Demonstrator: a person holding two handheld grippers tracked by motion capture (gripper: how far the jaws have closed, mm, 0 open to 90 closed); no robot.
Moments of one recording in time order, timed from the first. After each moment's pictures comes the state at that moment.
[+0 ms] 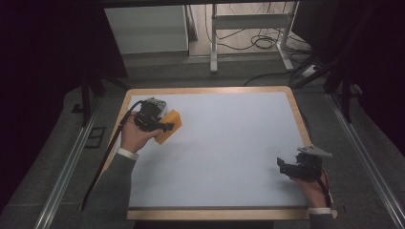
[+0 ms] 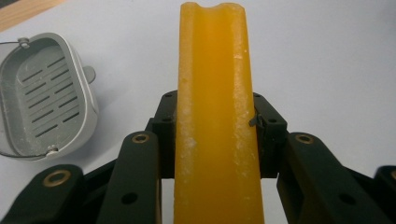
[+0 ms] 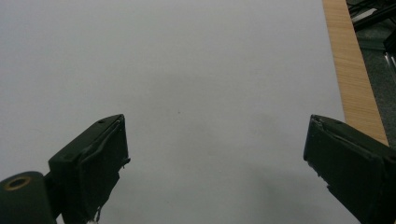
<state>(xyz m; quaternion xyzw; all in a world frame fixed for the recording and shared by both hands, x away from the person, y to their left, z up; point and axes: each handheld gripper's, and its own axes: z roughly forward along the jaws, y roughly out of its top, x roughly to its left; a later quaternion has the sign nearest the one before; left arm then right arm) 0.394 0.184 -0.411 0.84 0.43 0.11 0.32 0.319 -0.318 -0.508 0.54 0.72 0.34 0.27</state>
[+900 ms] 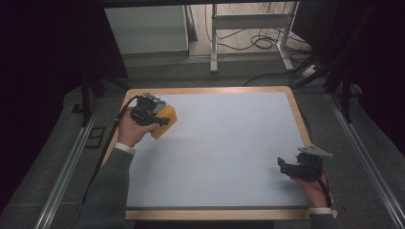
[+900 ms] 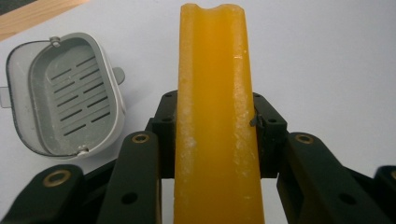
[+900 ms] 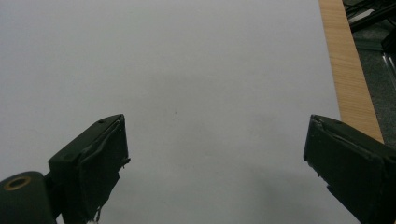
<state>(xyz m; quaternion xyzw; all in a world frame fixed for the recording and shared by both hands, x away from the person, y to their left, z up) 0.411 0.198 -0.409 0.83 0.46 0.12 0.31 0.319 -0.319 -0.507 0.54 0.72 0.34 0.27</state>
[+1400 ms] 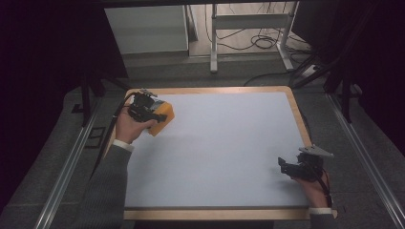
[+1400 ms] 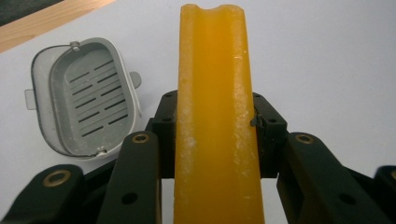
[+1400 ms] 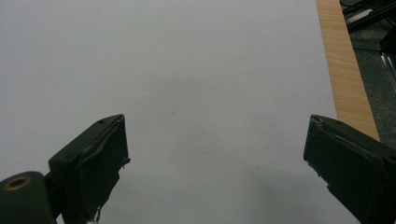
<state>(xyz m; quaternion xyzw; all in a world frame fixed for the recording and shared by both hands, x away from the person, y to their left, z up) 0.417 0.206 -0.403 0.82 0.47 0.12 0.31 0.319 -0.321 -0.507 0.54 0.72 0.34 0.27</state>
